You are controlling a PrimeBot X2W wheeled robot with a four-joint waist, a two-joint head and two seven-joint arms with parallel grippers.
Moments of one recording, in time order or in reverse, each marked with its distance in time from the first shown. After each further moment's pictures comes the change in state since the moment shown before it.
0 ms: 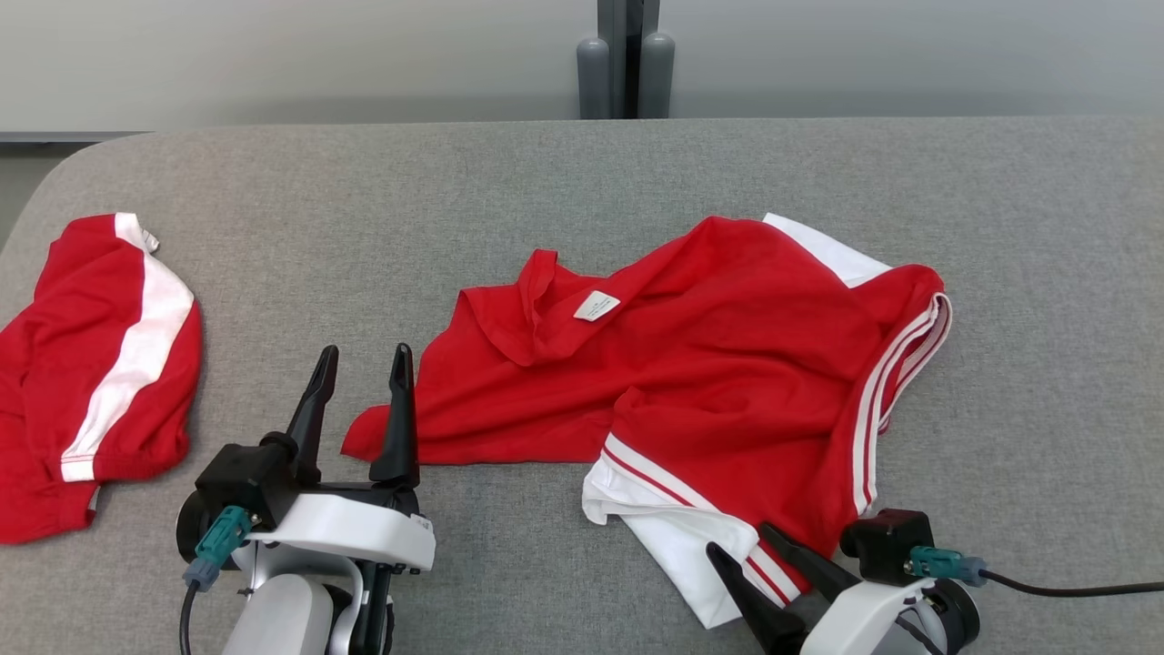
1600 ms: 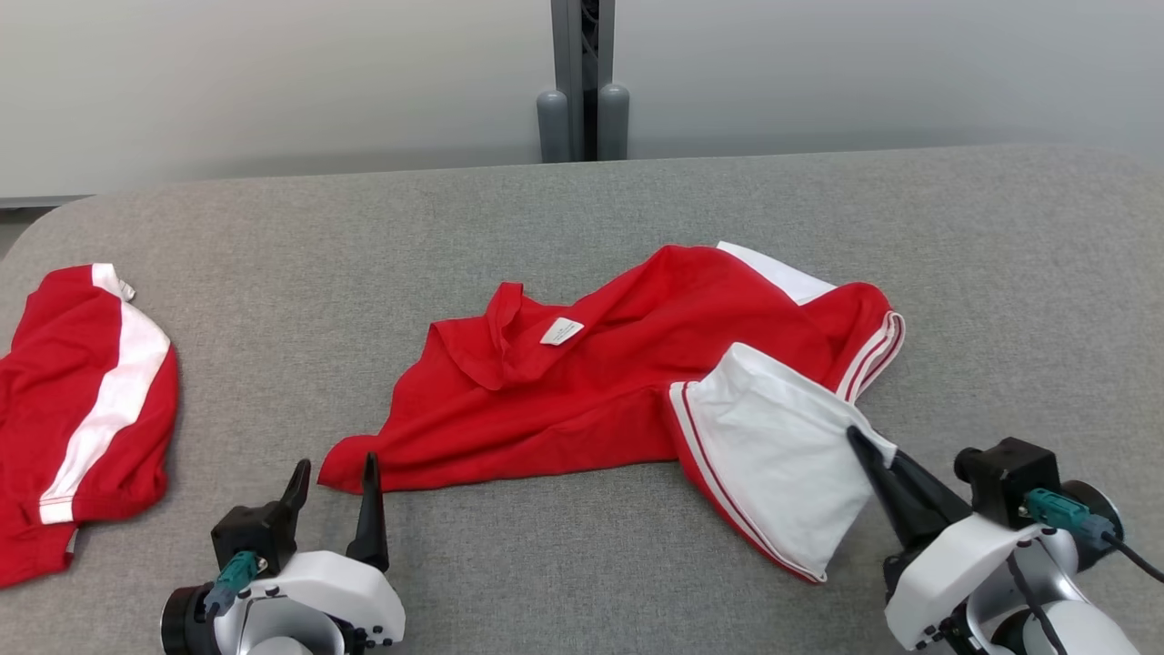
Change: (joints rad) left arm 0.017 0.005 0.043 0.276 0.037 0.036 0.007; right arm -0.028 -0.092 -0.189 -0.126 -0.224 0.000 -0.033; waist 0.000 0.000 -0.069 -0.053
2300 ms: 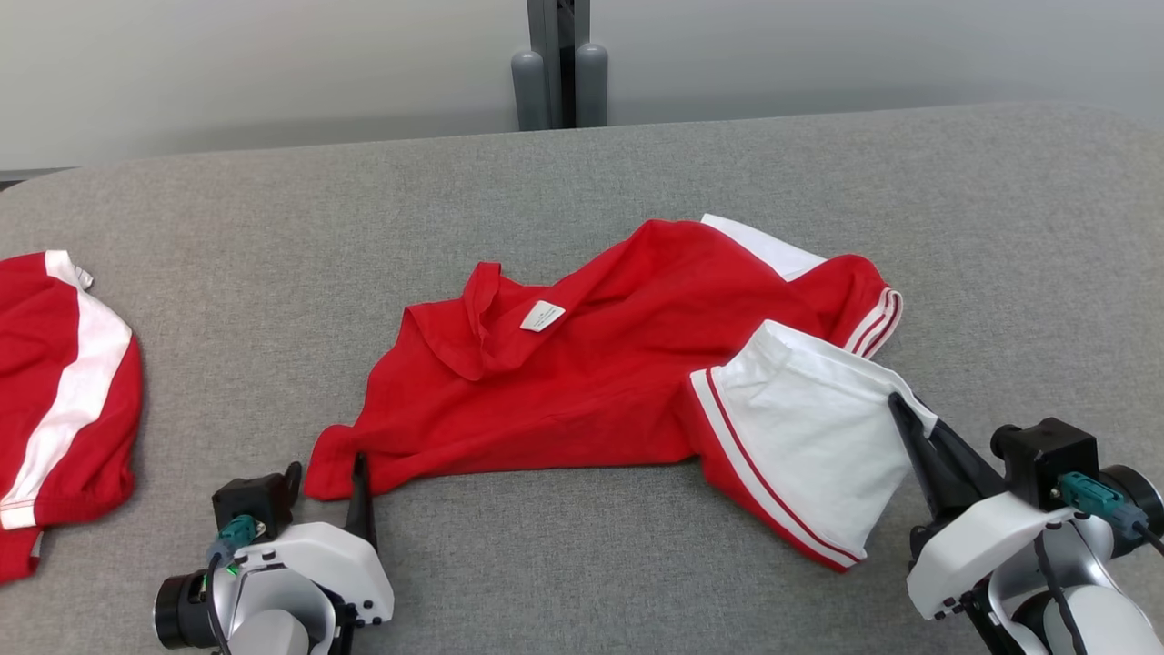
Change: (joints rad) left arm -0.107 0.017 -0.008 0.183 -0.019 0.029 0.072; right arm 0.003 0.065 -0.132 -0.012 -0.111 0.000 0.001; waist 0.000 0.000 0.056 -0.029
